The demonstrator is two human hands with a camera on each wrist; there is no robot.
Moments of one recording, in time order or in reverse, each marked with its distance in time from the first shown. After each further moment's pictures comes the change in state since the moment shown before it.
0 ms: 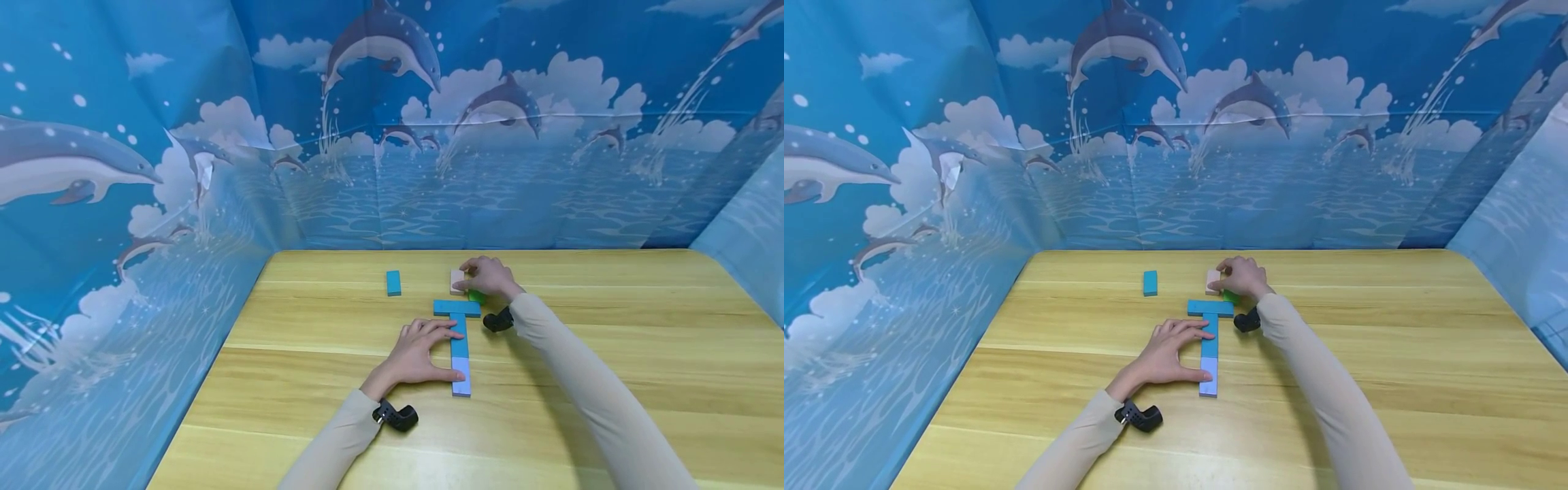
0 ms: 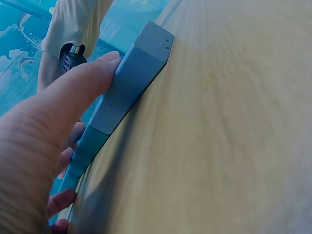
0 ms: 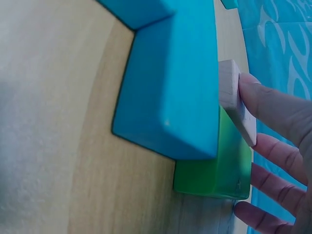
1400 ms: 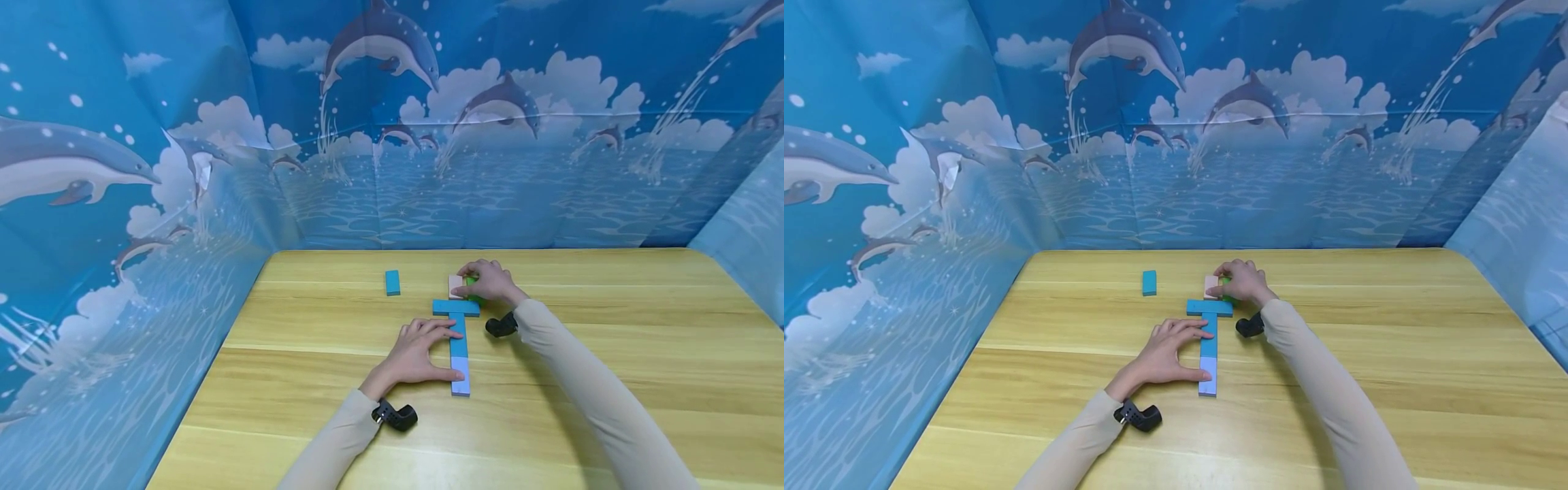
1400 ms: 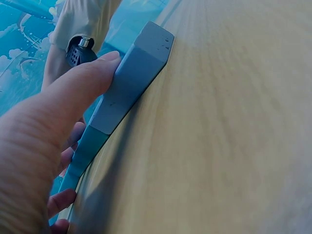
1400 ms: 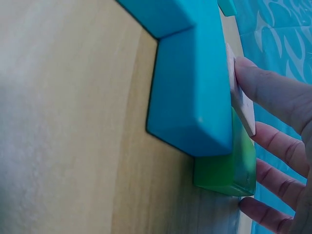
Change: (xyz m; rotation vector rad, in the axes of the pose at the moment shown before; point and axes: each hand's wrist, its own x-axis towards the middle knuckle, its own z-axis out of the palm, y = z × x) left_hand 0.000 -0.001 0.001 -0.009 -0.002 -0.002; right_hand -0.008 0.007 0.007 0.035 0.023 -0.058
